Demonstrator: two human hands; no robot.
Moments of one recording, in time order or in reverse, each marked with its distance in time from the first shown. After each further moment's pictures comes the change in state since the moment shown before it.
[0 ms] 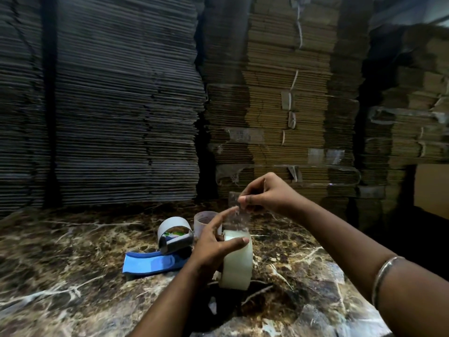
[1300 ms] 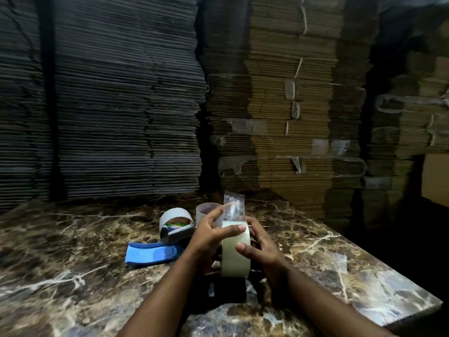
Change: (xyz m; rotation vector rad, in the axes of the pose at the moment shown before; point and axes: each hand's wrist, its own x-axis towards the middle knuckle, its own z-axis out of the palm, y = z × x) left_hand 0.008 -0.010 -0.010 -0.077 -0.026 -0.108; right_hand -0.070 0.068 0.099 0.649 0.032 0.061
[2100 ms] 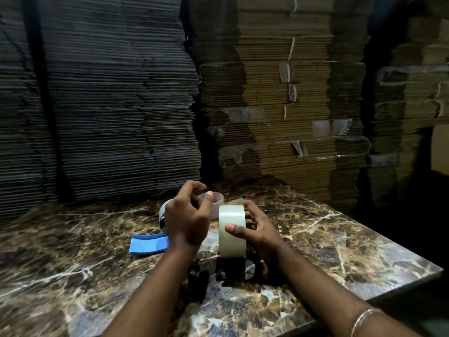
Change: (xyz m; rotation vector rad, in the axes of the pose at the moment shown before) left_hand -0.015 0.019 -0.003 0.826 0.693 0.546; right_hand 0.004 0.005 0.006 0.078 0.096 -0.036
